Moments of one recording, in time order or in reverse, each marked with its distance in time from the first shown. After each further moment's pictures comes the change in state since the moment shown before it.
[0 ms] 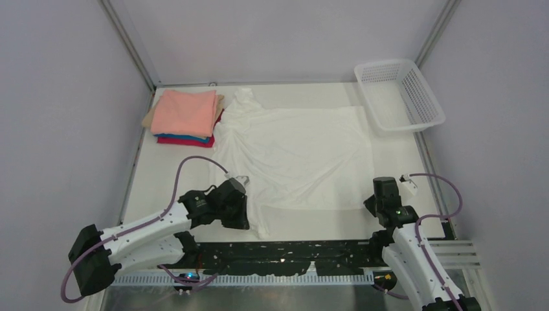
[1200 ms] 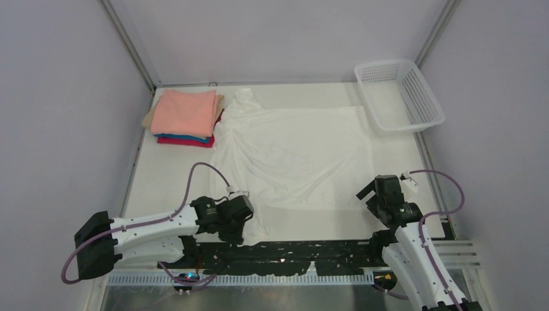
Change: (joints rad) left arm -0.166 0.087 -0.025 -0.105 -0.077 -0.153; right arm 0.000 0.010 0.101 -0.140 -0.021 -0.090
